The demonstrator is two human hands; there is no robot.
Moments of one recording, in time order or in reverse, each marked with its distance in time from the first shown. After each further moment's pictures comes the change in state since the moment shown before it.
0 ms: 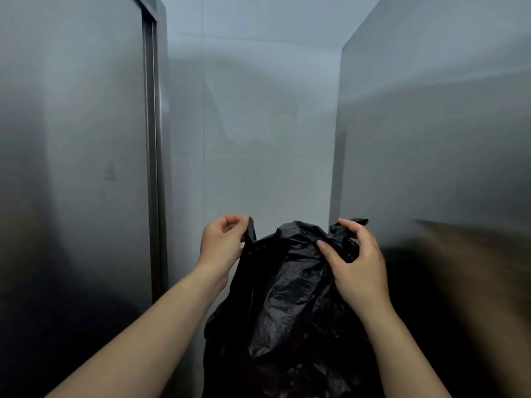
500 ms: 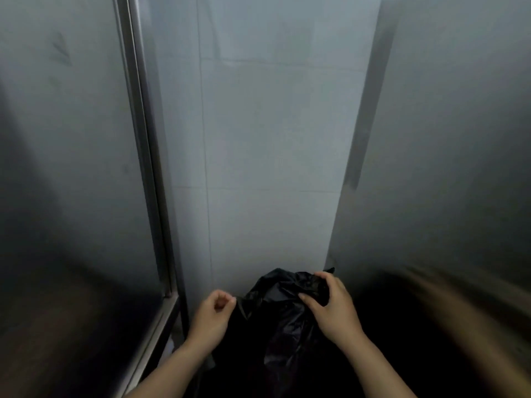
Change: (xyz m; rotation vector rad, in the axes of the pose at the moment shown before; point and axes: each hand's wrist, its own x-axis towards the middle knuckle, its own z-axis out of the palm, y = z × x) left_hand -0.078 -0.233 -0.119 0.542 -0.093 -0.300; right_hand -0.131 0.150 0.061 -0.271 -0.453 0.375
